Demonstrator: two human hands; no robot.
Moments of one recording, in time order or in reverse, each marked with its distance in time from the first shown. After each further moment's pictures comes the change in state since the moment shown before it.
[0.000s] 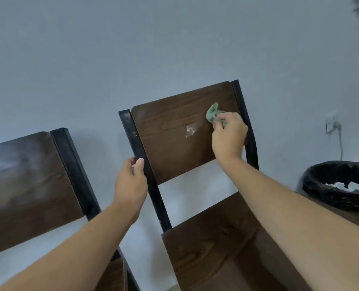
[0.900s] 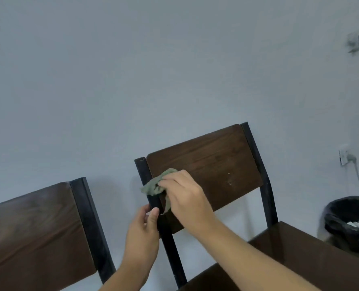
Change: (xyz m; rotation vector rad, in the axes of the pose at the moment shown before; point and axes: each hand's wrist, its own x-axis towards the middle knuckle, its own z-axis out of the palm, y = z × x) left_hand 0.000 0.007 -0.008 -0.072 -0.082 -0.058; right_hand -0.066 -0.070 0.030 0.092 -0.329 -0.717
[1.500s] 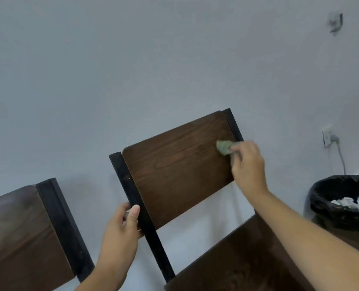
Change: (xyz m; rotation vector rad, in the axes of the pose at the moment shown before) left_hand 0.003 -0.002 0.002 0.040 0.004 0.022; right_hand -0.027 0.150 -0.080 -0.260 0.250 0.454
